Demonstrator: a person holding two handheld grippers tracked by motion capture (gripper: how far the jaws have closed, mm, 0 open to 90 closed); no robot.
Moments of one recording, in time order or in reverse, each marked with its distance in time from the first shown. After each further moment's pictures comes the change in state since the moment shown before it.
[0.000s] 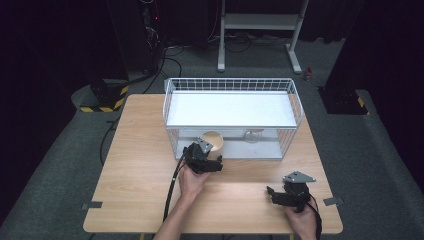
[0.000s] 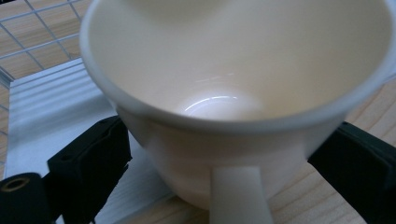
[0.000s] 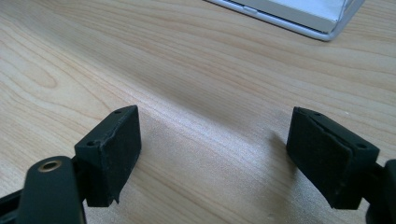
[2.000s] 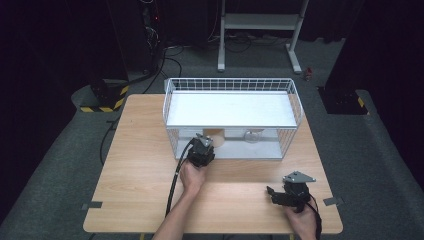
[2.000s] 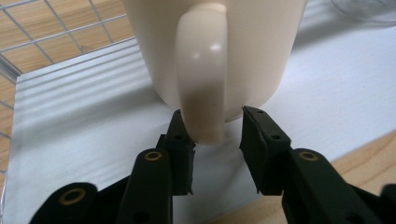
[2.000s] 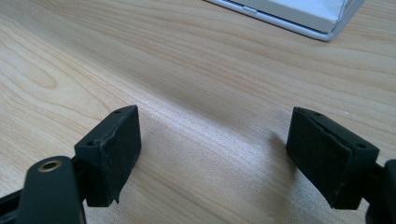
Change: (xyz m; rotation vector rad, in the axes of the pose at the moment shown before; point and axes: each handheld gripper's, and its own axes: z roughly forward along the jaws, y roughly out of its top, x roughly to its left) left arm 0.012 0.009 0.027 0.043 0.060 -0.023; right arm 0.000 0.000 0.000 -0.001 -0.002 0.003
